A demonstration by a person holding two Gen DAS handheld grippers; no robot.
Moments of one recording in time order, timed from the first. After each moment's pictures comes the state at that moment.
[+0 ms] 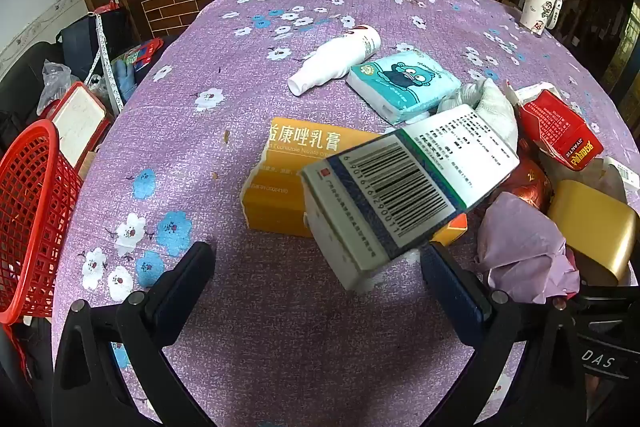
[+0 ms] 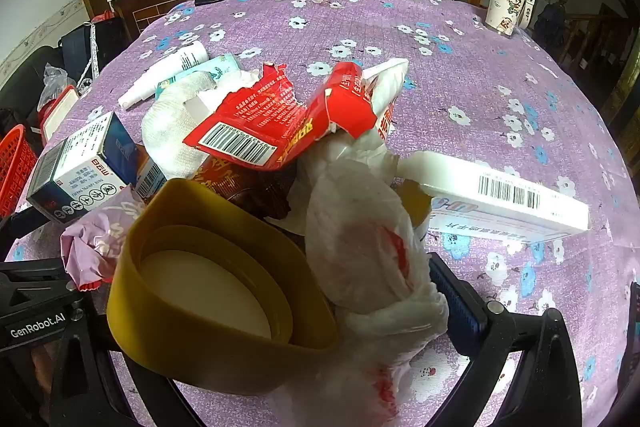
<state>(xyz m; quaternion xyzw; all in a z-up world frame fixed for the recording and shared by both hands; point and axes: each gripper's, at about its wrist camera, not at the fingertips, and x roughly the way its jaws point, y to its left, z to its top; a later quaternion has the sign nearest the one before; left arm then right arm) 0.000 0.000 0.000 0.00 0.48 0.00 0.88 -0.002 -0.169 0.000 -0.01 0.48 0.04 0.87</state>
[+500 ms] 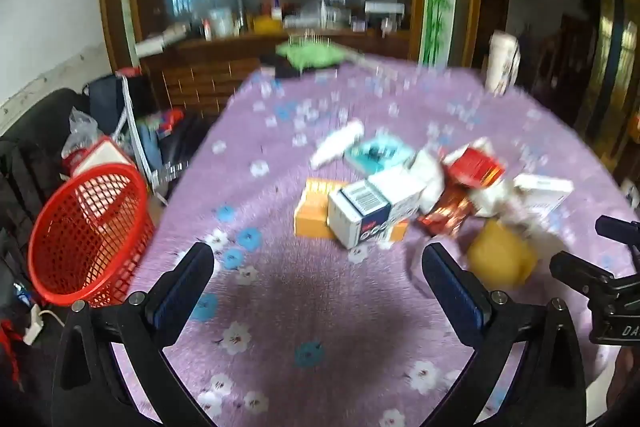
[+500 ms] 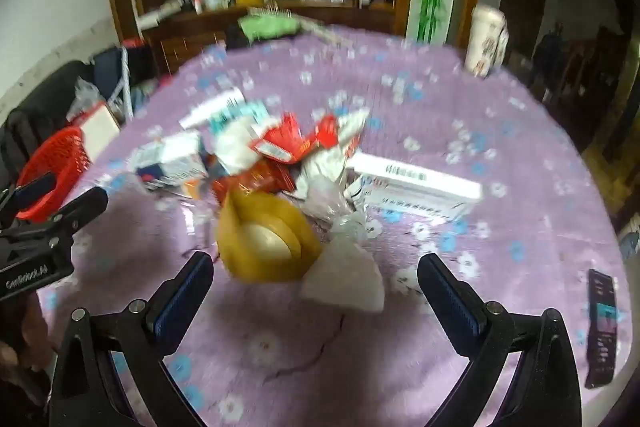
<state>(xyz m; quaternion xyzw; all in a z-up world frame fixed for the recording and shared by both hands) -0.117 0.020 0.079 0.01 0.33 -0.01 0.94 -0.112 -0.184 0.078 -0.02 0.40 0.05 0.92</state>
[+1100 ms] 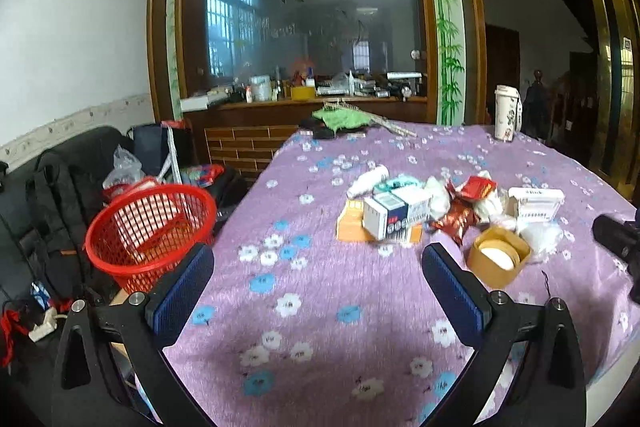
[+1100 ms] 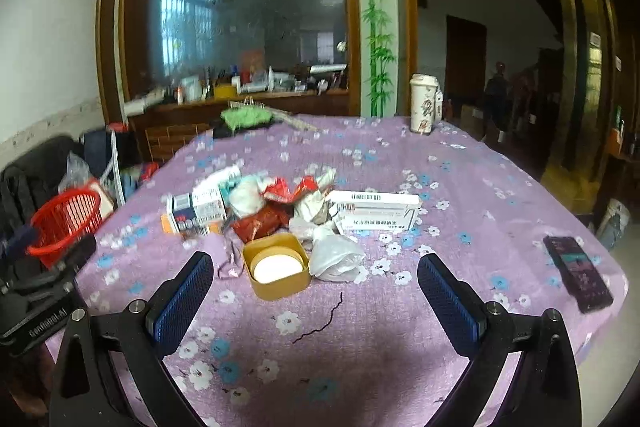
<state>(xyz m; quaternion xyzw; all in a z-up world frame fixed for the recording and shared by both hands) -0.204 0.033 0.077 0.02 0.21 0.04 0.98 -0.224 -0.173 0.092 0.03 0.23 -0.02 0.97</state>
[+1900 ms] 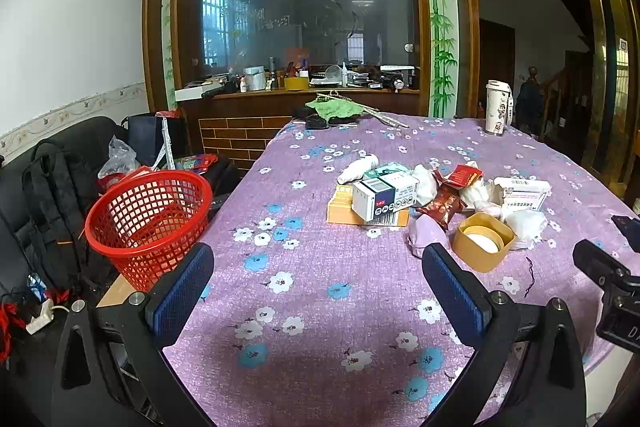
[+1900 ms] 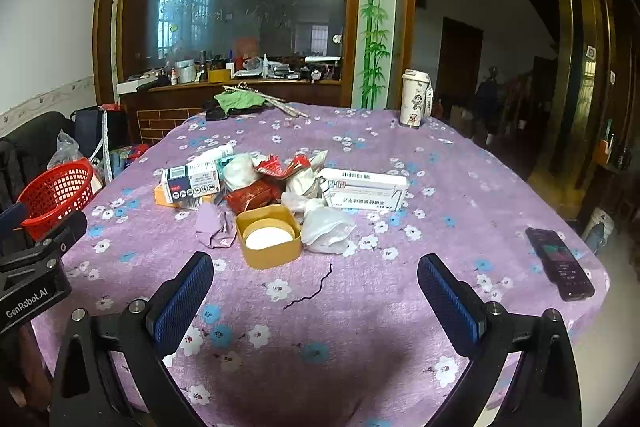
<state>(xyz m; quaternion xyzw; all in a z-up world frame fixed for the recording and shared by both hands) -0.219 0.026 0.078 0.01 0.22 0.03 0.97 -0.239 -0.160 0.081 -0.01 0.26 -0.04 0.96</state>
